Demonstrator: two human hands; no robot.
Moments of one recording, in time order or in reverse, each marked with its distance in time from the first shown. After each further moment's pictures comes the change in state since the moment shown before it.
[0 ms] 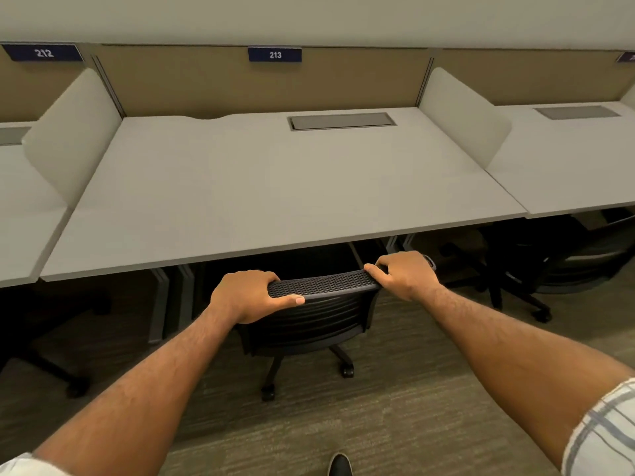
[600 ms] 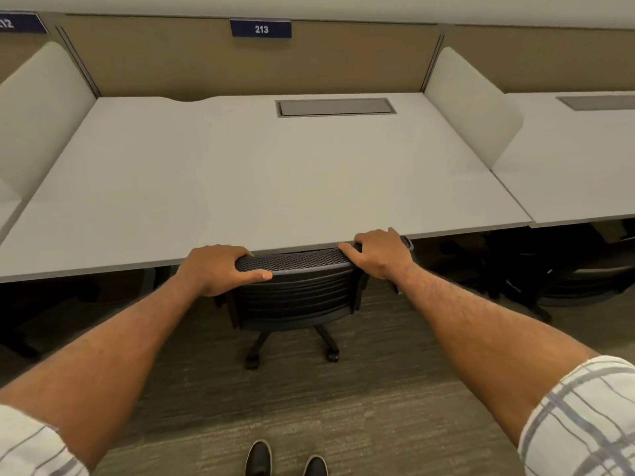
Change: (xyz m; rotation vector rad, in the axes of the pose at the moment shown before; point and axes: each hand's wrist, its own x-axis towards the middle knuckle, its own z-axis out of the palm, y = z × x) left_hand 0.100 0.001 -0.011 -0.028 -0.007 -0.064; right_hand 0.100 0.059 0.000 0.037 -0.041 -0.083
